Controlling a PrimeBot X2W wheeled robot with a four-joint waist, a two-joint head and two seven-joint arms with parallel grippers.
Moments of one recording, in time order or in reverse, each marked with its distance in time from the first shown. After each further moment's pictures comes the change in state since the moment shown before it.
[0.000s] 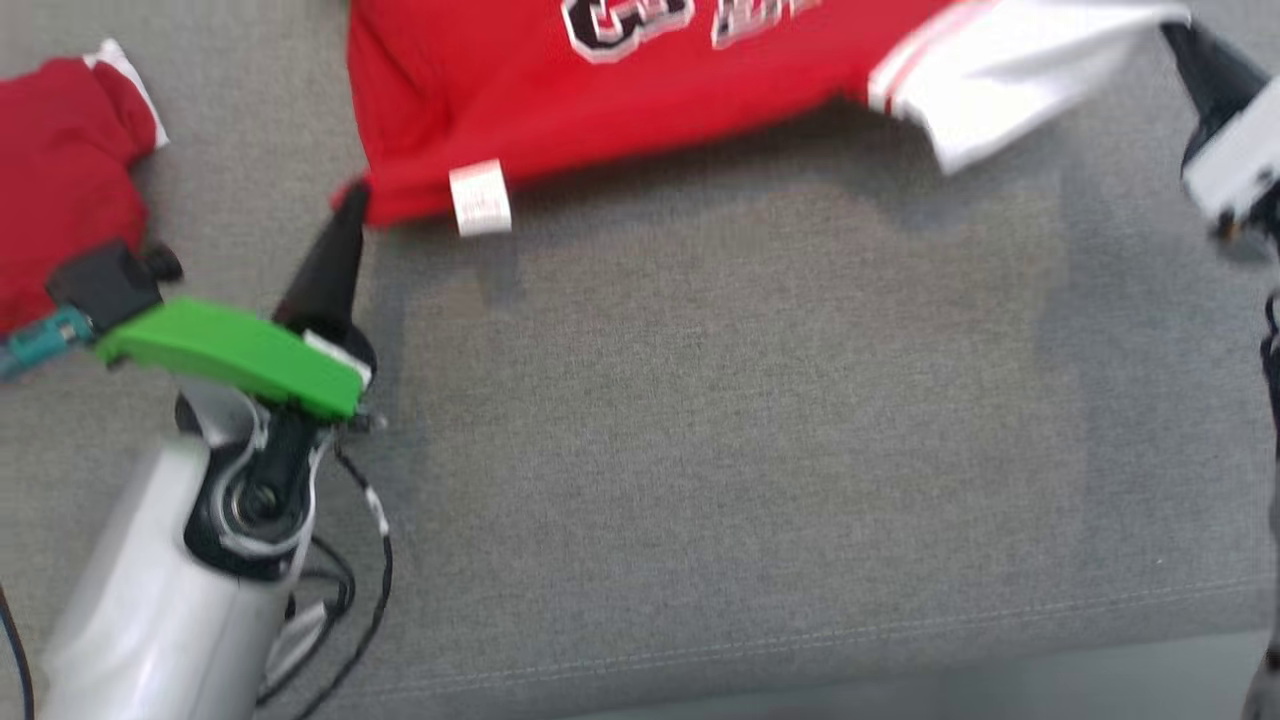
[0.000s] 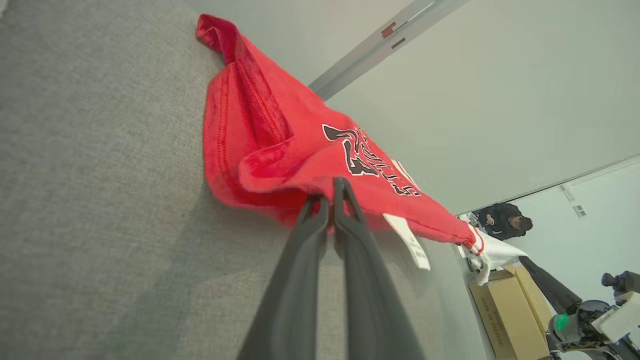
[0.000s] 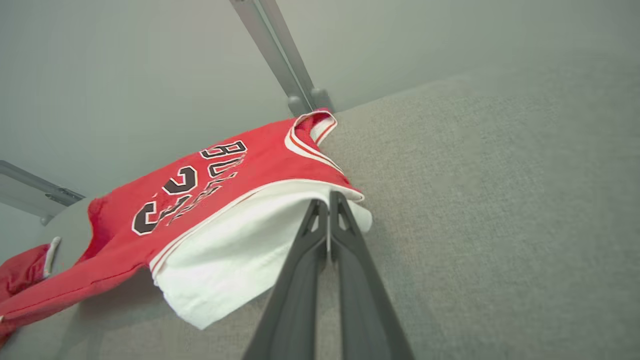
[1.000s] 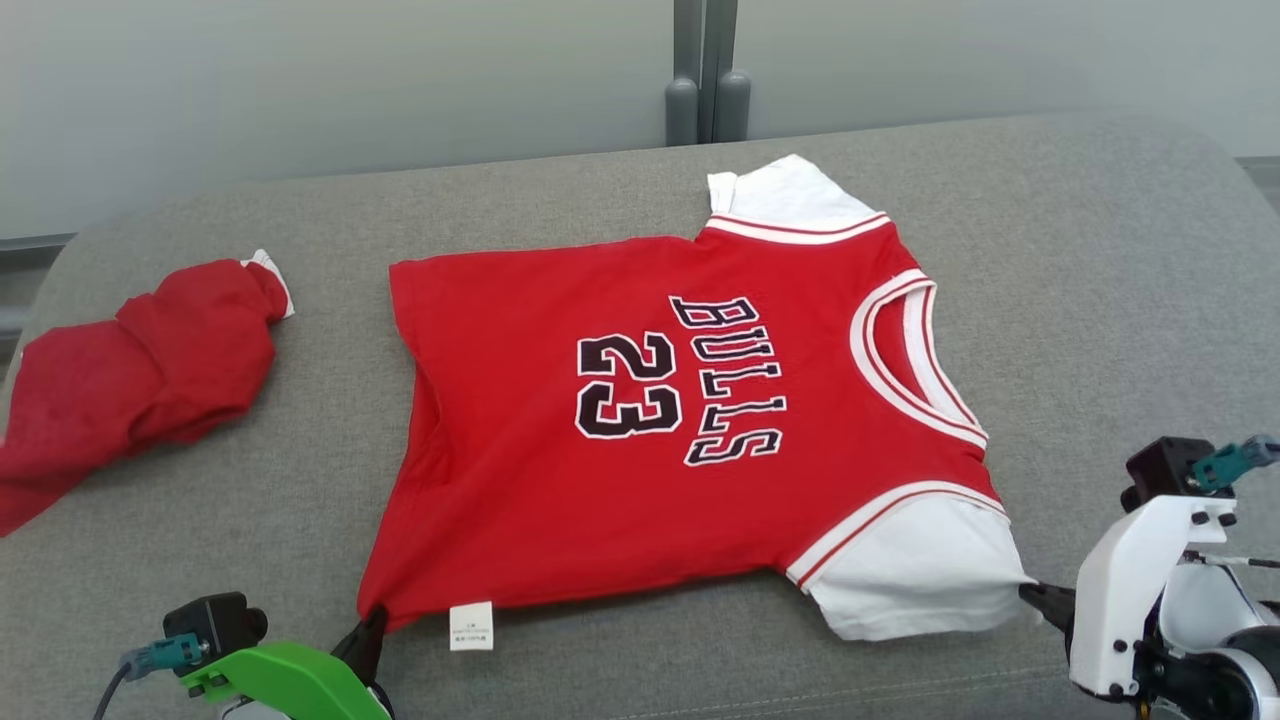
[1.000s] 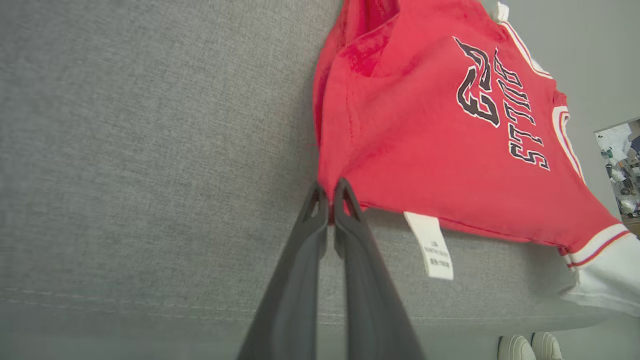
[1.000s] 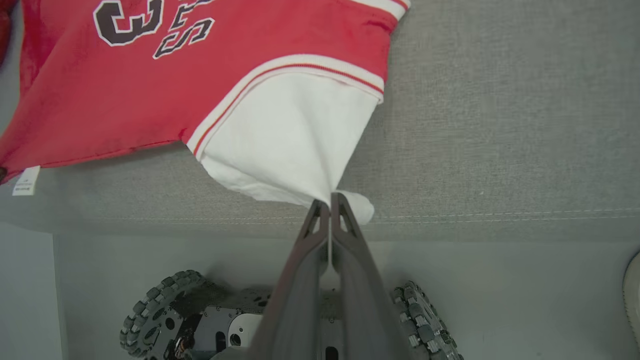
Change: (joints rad) left arm 0.498 0.142 -0.158 -0.016 0.111 0.203 0.048; right arm 0.783 0.205 -0.040 -0.557 -0.199 0.000 0.644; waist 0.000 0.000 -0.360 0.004
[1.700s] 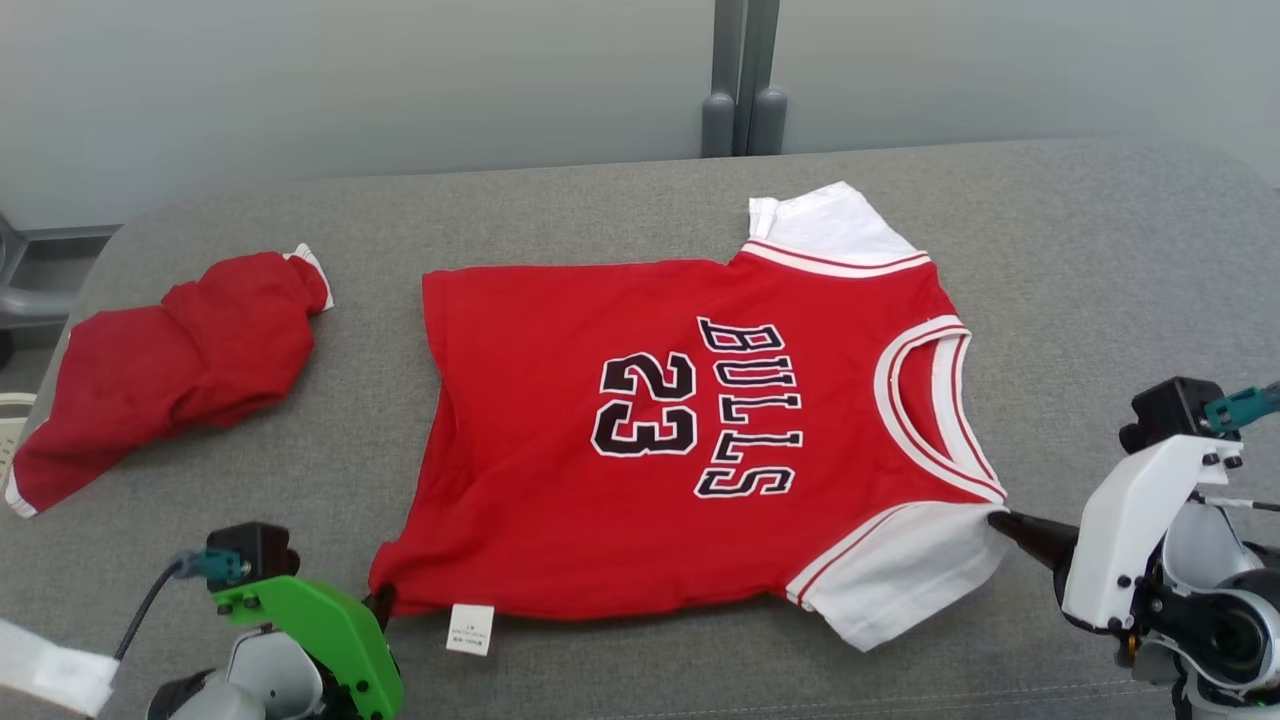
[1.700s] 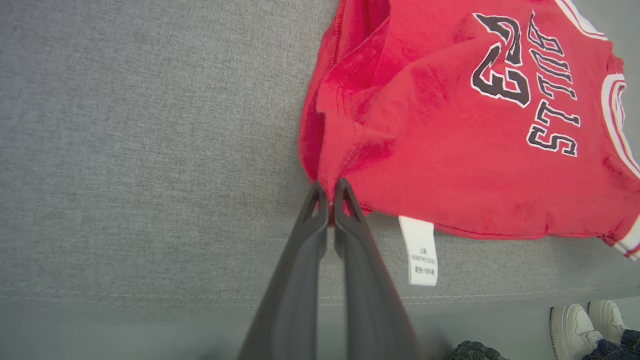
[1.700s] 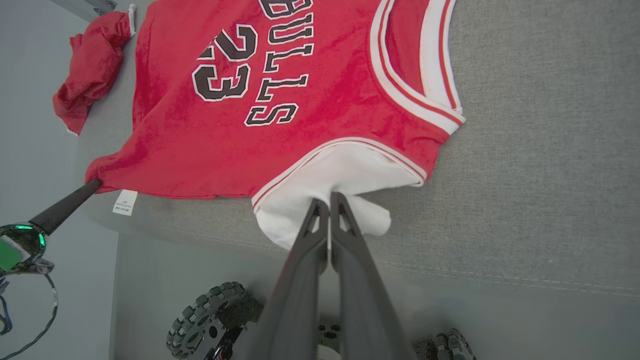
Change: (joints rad) left arm -0.117 0.058 -0.098 0.003 0.077 0.069 0.180; right arm -0.063 0.014 -0.002 0.001 0.132 0.000 0.006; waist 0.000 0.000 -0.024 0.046
